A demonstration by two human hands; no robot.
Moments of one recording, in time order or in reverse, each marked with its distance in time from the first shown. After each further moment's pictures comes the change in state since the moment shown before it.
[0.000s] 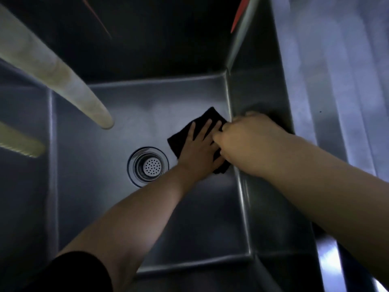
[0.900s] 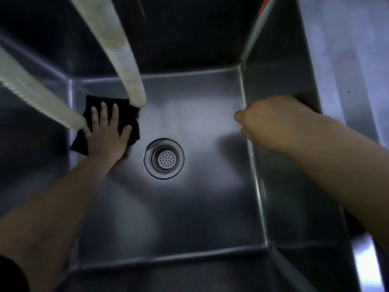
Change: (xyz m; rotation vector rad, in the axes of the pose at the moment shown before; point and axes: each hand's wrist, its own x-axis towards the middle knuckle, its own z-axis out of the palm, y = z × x) left_hand -0.118 -0.206 -0.009 -0.063 0.077 -0.709; right_hand 0.002 -0.002 -0.015 -0.047 -0.125 0.079
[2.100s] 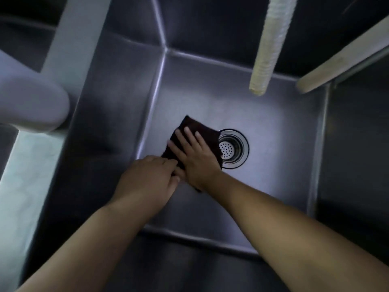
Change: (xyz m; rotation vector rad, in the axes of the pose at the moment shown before) left_hand -0.176 -0.064 -0.087 -0.179 -0.300 0.164; right_hand 0.128 -0.294 0.074 0.168 0.331 -0.379
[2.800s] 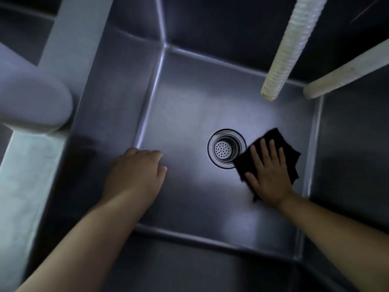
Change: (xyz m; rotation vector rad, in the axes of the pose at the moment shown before) left_hand 0.003 -0.010 -0.020 -0.032 0.016 -0.259; right_hand -0.135 0.113 0.019 -0.022 0.138 0.380
